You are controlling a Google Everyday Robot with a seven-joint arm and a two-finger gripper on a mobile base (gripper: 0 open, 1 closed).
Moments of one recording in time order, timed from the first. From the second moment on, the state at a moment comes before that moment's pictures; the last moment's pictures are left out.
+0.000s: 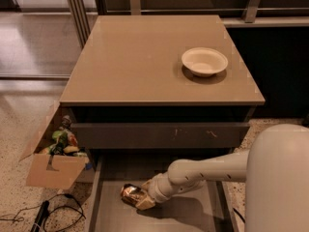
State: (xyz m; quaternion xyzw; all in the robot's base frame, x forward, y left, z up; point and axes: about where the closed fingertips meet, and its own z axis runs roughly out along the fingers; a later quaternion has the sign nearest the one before) arm 0.466 0.045 0.380 -0.58 0.75 0.25 0.22
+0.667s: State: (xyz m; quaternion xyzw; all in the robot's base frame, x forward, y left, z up) arm 0.465 0.047 0.384 -0.58 0.74 0.26 0.22
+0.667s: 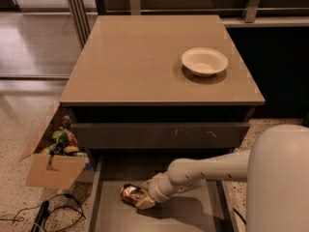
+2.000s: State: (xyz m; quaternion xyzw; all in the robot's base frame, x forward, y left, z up) arm 0.436 -0.059 0.584 -0.59 0.70 0.23 0.34
